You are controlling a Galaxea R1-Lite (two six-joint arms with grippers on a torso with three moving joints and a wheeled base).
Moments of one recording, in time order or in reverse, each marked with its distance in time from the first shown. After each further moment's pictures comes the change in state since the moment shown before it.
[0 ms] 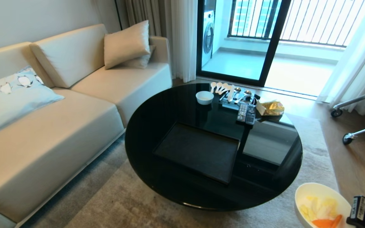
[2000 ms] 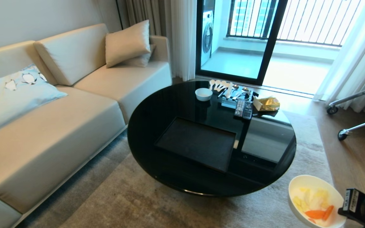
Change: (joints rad) left arm 0.000 0.000 0.000 0.000 0.000 0.000; right arm 0.004 0.031 -0.003 -0.086 0.014 -0.030
